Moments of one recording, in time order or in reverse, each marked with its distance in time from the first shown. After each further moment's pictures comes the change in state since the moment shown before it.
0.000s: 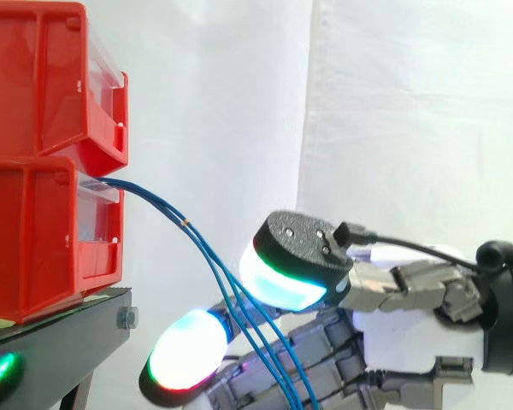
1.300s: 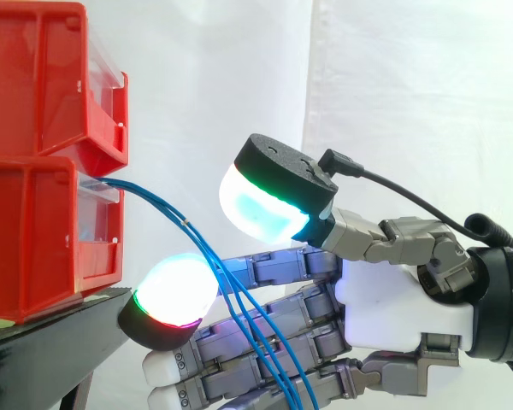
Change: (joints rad) arm 0.019 -0.010 0.039 0.021 -0.021 0.175
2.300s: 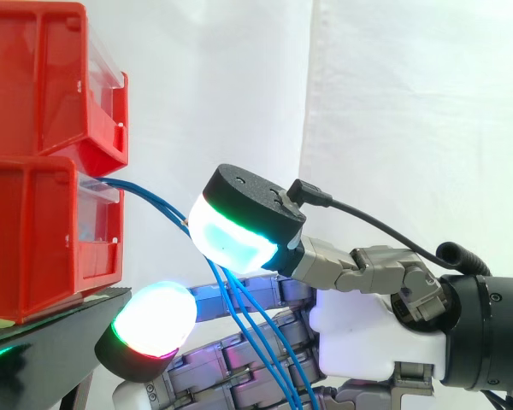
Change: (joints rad) arm -0.010 -0.058 0.062 -0.008 -0.026 0.025
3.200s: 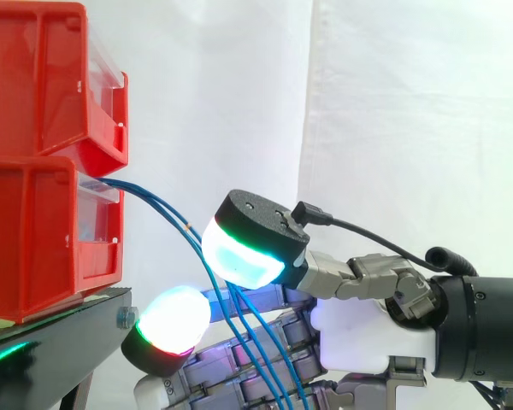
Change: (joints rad) arm -0.043 0.001 0.003 -0.023 -0.038 0.009
